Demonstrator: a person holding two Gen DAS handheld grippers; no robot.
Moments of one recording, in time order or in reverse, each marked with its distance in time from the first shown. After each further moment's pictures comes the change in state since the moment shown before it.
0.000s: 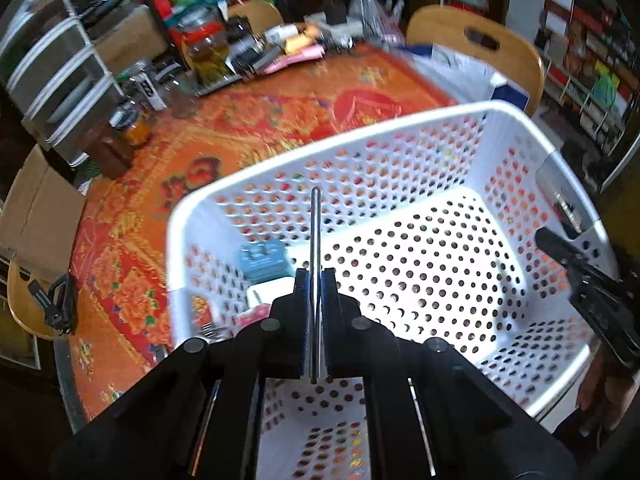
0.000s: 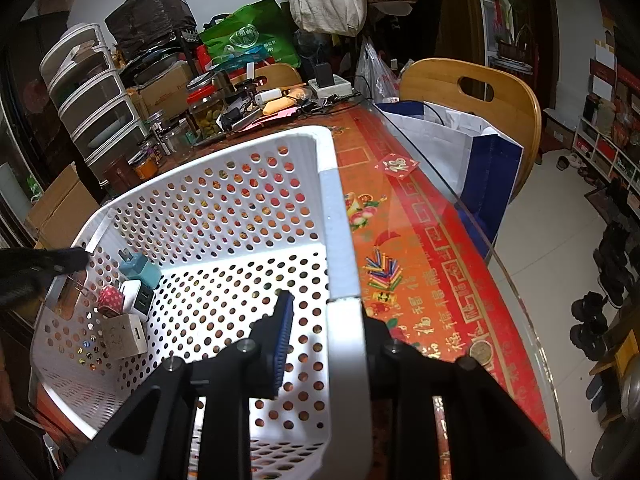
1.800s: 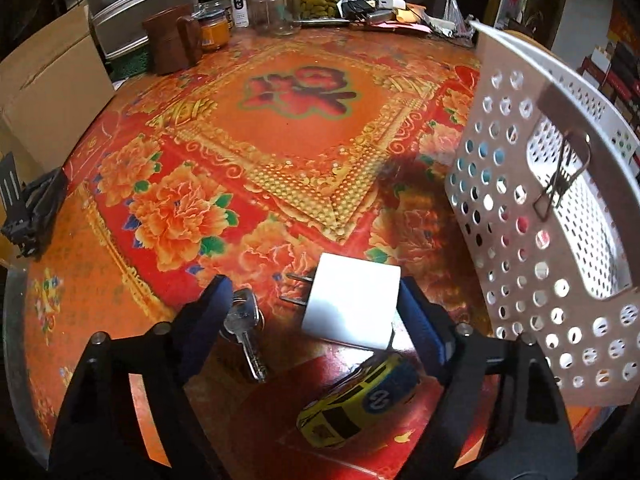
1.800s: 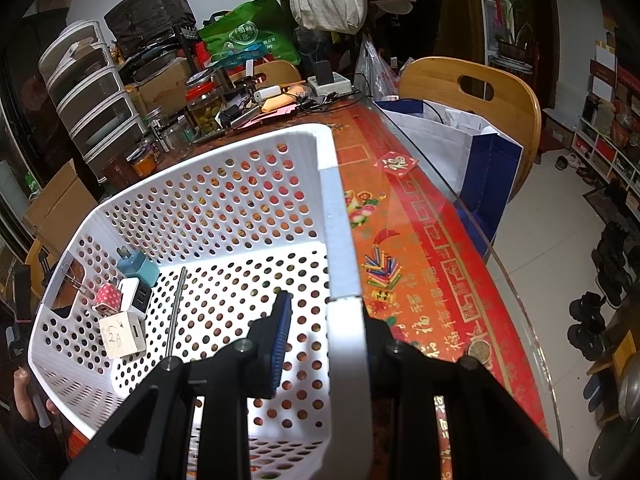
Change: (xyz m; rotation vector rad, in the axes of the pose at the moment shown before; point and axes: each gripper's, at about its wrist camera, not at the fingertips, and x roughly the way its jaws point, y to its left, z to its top) left arm 0.112 0.171 -0.121 -0.226 -0.052 -0.049; right arm 0.001 -0.001 0.000 -0.016 0.011 -0.007
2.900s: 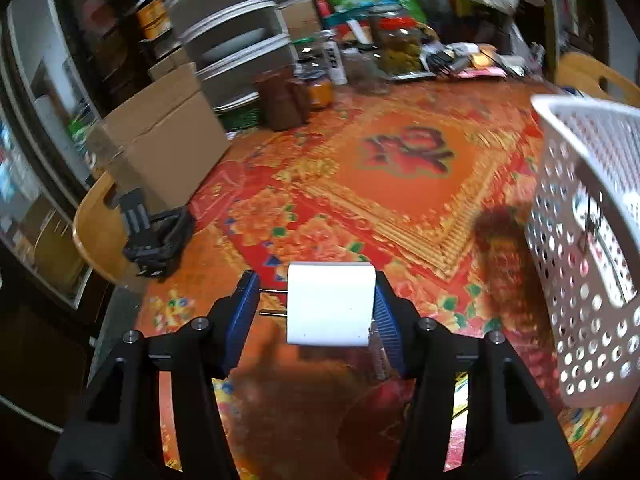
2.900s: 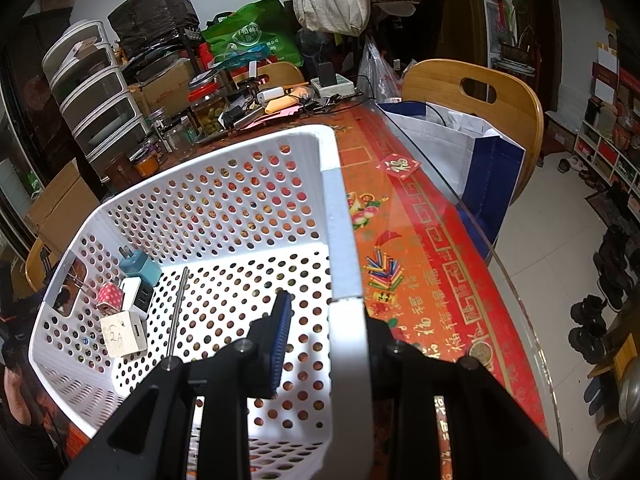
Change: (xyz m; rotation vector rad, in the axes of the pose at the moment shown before) left arm -0.071 0.029 0.000 -0.051 -0.184 0.378; right arm -0.002 0.001 0.002 -0.004 -0.003 0.007
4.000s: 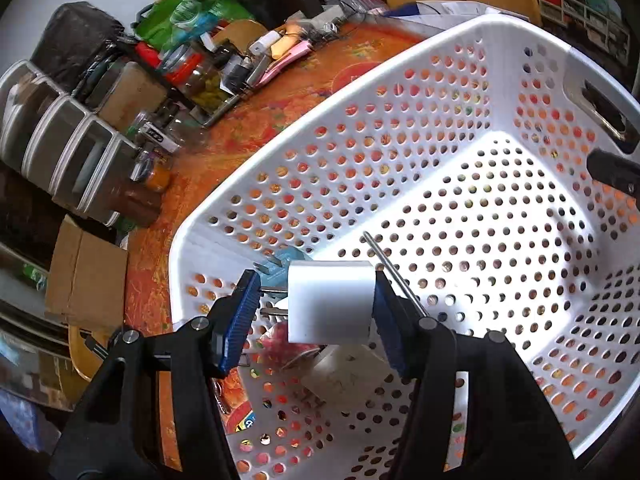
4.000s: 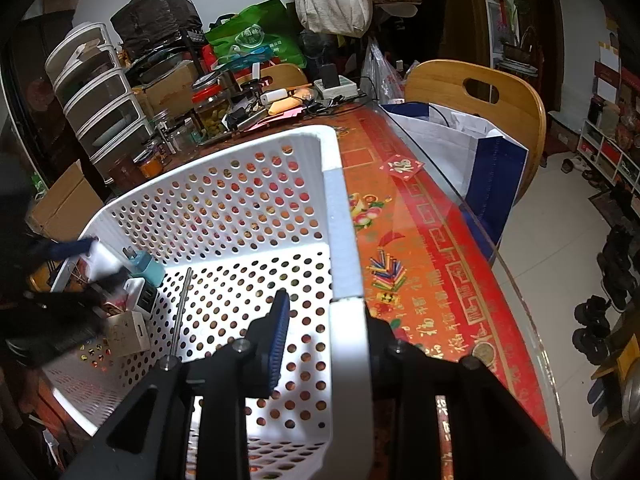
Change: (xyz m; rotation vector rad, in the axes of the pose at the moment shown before) left arm -0.076 -0.251 0.062 0.542 0.079 -0.153; right arm 0.000 0.000 0.001 -0.002 -0.005 0.016
